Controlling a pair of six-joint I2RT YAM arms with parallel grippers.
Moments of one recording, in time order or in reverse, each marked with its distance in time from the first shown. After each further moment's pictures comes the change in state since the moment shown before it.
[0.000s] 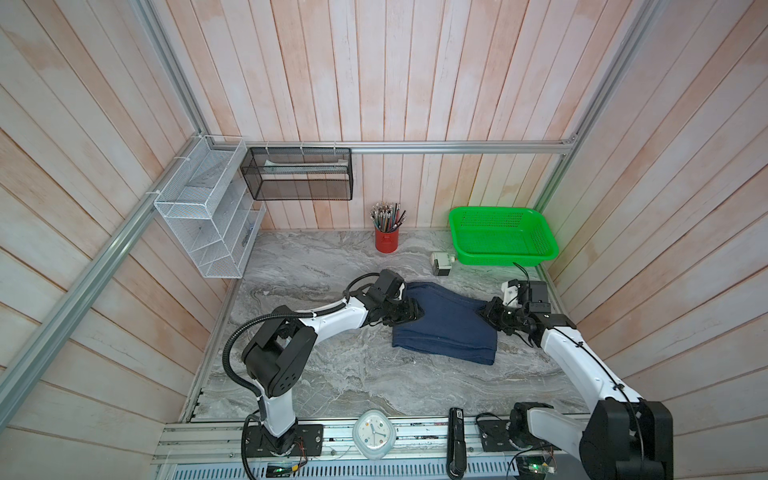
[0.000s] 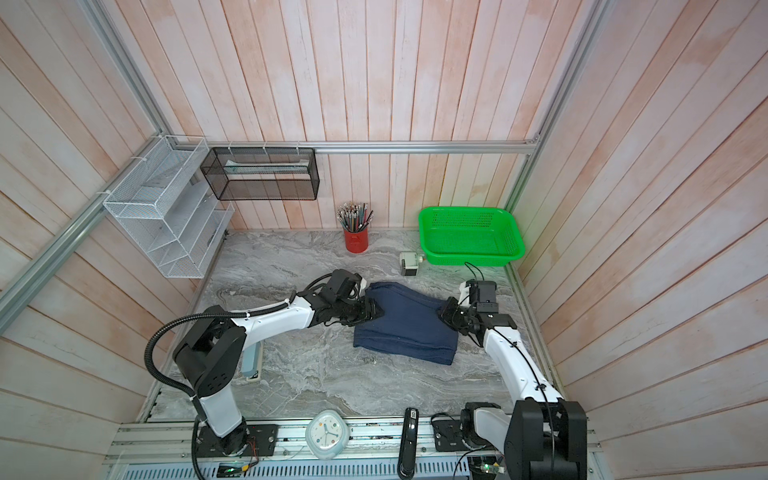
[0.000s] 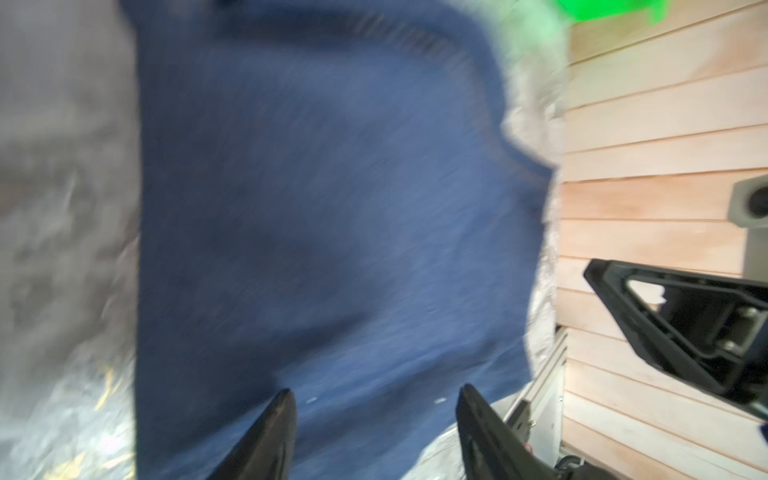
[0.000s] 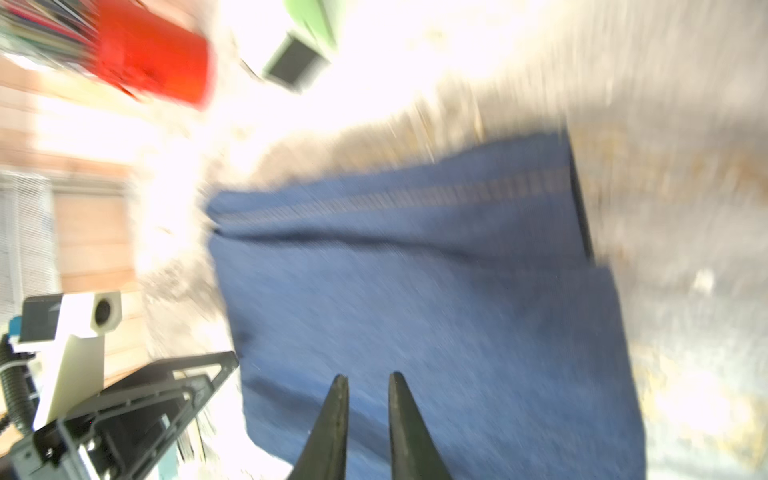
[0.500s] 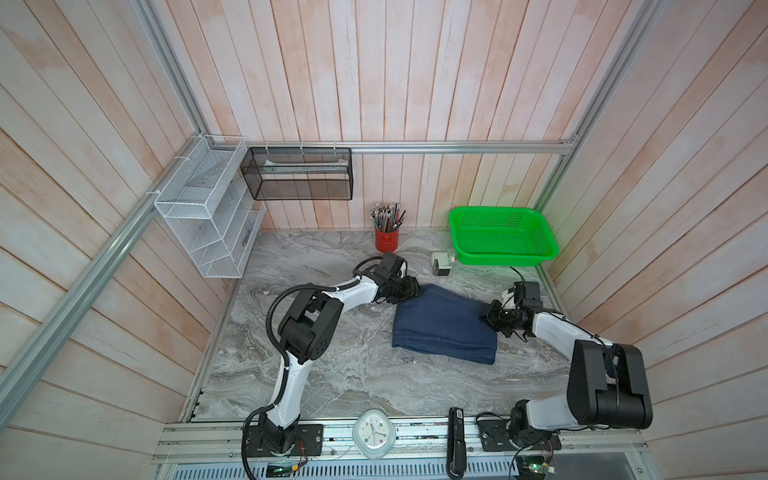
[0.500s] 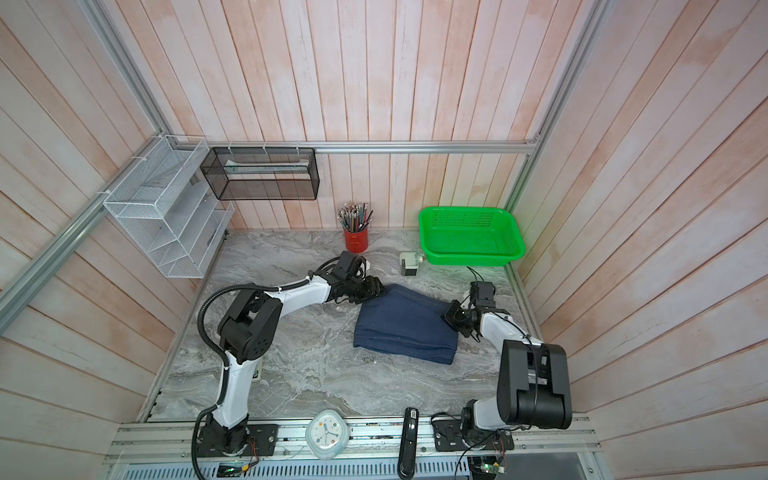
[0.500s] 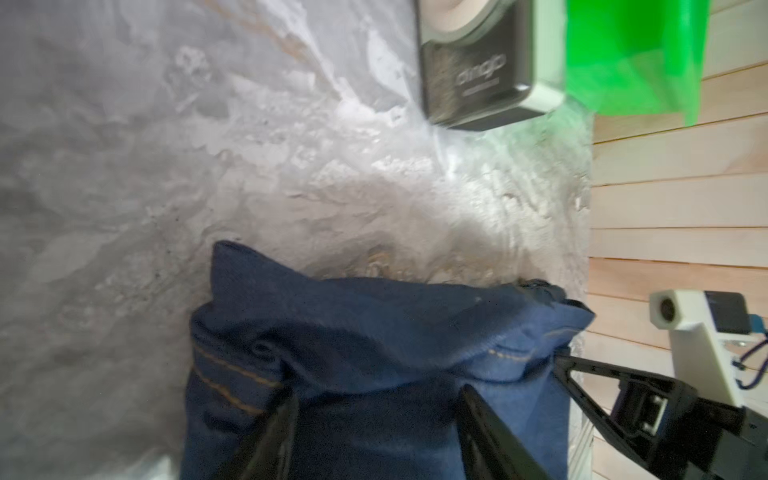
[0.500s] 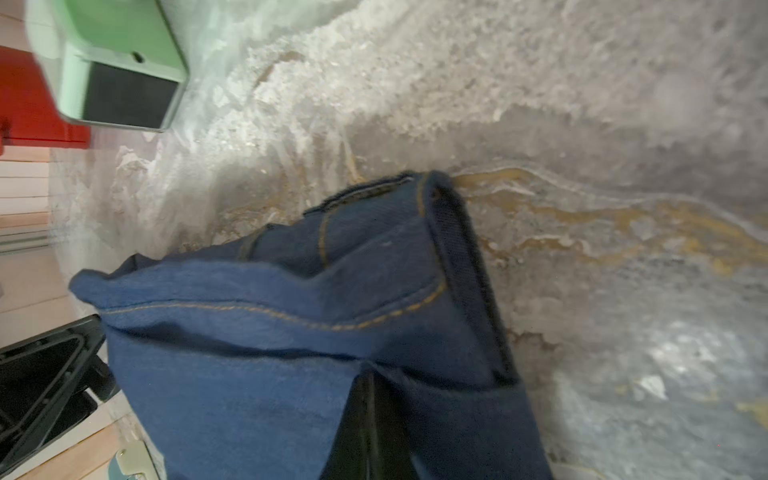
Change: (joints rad) left arm 0.113 0.353 0.290 -0.015 0.040 0.076; right arm -0.092 0.304 -0.051 0.134 0.023 -0.007
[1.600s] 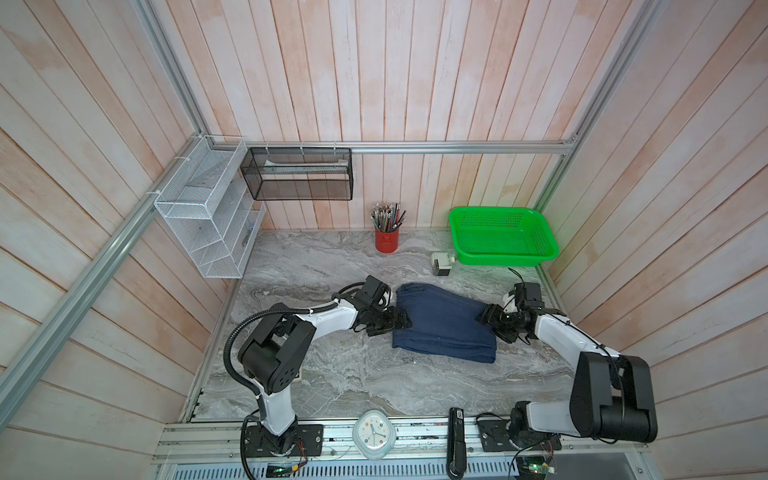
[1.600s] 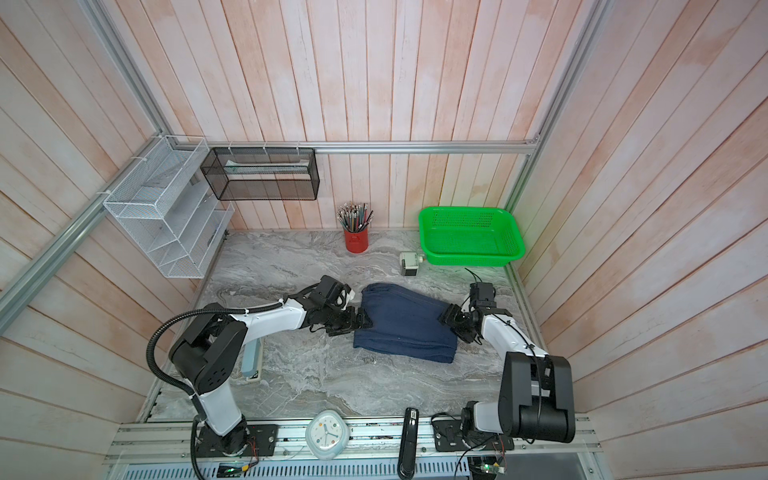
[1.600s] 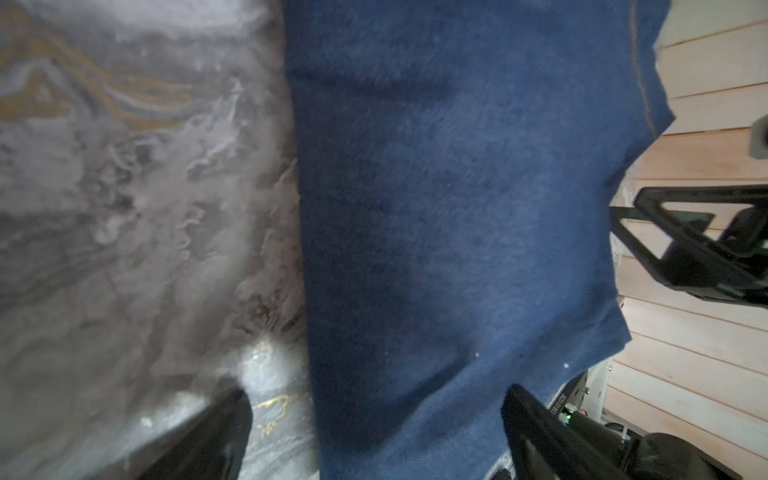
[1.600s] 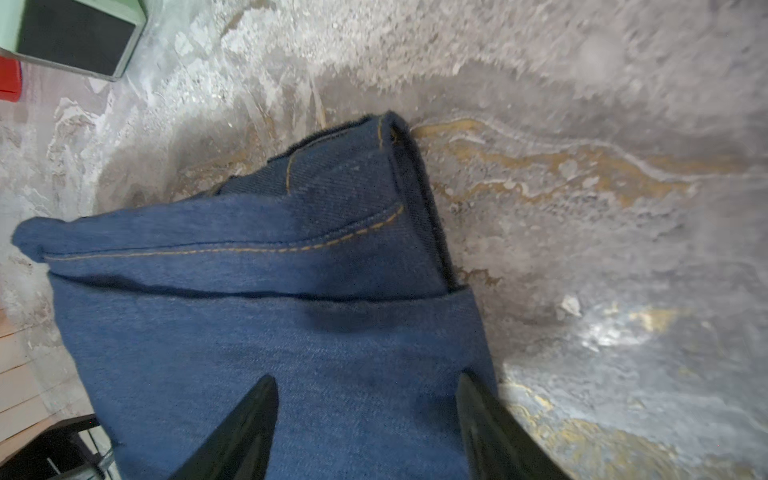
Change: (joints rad) left arm -0.032 -0.351 -0.465 -0.018 0.073 0.063; right arm 0.034 -0.072 0.020 -0.158 0.062 -0.090
